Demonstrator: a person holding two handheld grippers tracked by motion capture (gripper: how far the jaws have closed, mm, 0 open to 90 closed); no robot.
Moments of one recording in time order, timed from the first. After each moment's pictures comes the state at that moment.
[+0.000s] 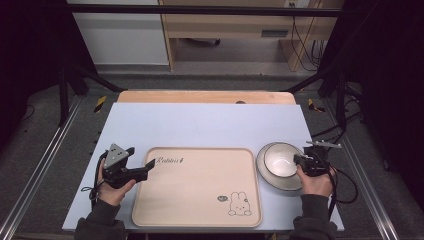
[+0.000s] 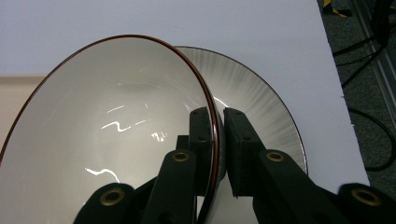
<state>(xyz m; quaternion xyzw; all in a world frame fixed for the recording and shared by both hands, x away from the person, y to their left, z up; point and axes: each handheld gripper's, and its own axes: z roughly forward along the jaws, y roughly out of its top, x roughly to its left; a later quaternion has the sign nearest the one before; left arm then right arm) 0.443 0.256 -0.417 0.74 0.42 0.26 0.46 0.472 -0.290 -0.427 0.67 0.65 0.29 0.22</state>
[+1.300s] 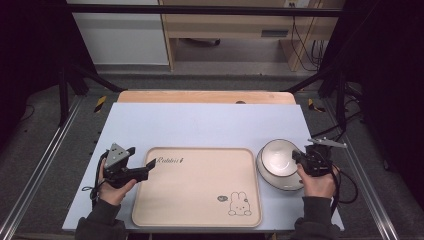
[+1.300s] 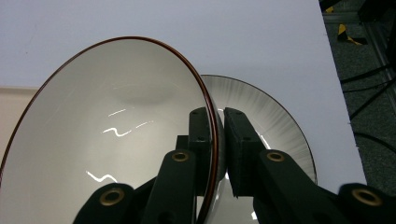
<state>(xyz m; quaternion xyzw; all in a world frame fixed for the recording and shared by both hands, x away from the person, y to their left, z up) 0.445 0.254 -0.417 0.74 0.42 0.26 0.46 0.456 -0.280 -0.396 0.63 0.66 0.34 0.23</state>
